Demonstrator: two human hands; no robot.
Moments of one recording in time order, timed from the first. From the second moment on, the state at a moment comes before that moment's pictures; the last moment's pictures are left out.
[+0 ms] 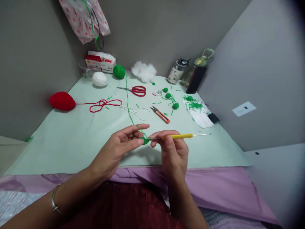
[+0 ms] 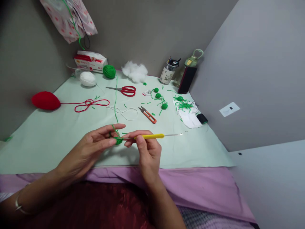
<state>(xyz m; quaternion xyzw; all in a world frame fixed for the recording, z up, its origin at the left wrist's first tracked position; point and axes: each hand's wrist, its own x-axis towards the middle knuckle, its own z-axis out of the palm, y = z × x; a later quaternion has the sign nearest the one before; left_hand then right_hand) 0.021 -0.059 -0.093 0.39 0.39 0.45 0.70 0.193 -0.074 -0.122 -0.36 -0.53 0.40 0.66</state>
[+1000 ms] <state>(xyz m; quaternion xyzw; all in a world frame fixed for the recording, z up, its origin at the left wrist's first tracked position) 0.025 -0.053 -0.094 0.24 0.32 0.41 0.82 0.188 -0.077 -0.123 -0.39 -0.63 0.15 0.65</state>
